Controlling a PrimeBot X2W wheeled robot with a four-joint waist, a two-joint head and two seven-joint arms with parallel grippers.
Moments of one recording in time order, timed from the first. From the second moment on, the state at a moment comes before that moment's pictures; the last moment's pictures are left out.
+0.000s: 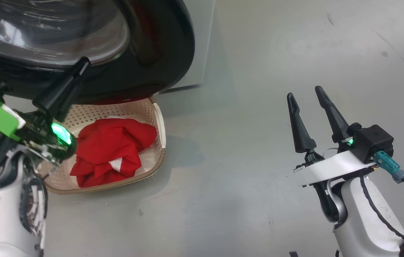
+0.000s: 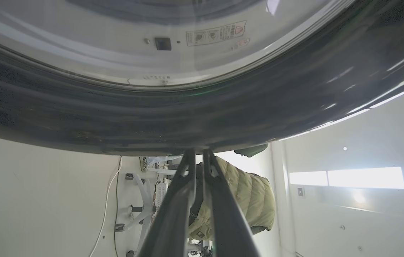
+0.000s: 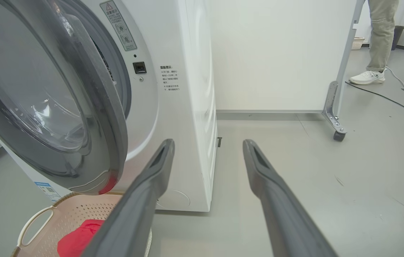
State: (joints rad) left arm -0.55 0.09 0.10 0.26 -1.83 -0.12 0.78; right arm -0.28 -0.05 0.22 0.17 0.30 0.09 -0.26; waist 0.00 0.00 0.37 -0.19
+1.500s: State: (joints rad) left arm -0.03 0.13 0.04 -0.11 -0.75 -0.12 0.04; right arm -0.11 -0.06 0.16 0.23 0.24 0.10 -0.26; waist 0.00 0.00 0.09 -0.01
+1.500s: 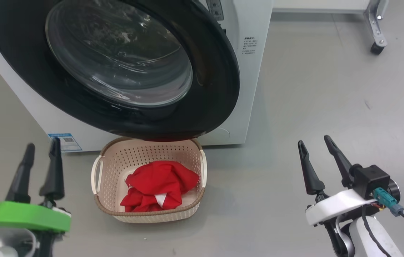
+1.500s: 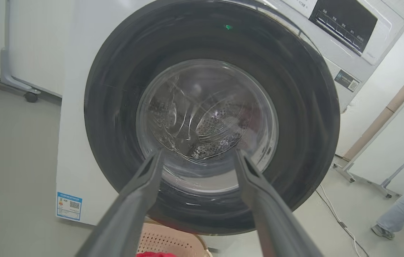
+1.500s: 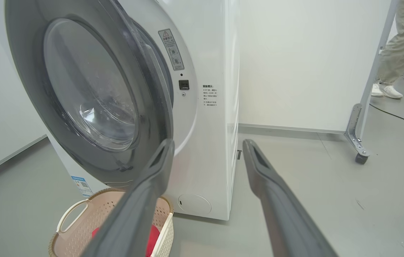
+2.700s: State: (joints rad) left arm 0.15 0.12 -0.13 -0.02 -0.31 0.07 -0.13; right arm 0.03 -0.06 0.14 0.22 0.24 0.10 -0.26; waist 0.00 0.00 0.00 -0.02
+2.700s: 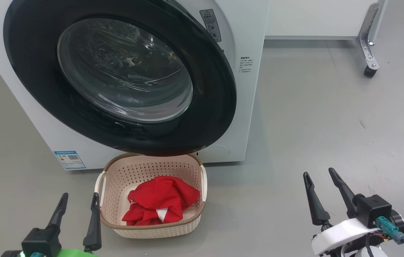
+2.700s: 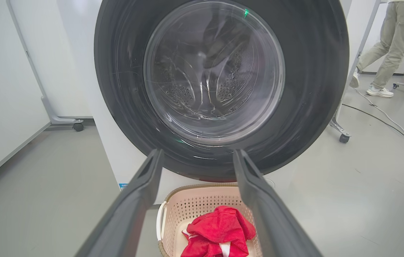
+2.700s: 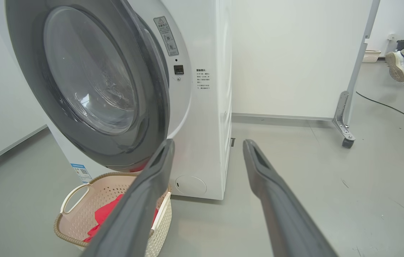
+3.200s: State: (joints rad) left arm 0.15 0.11 -0.13 -0.01 -0.31 0.08 -0.14; right arm 0.05 -0.06 0.13 0.21 0.24 0.10 -0.26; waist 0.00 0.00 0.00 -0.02
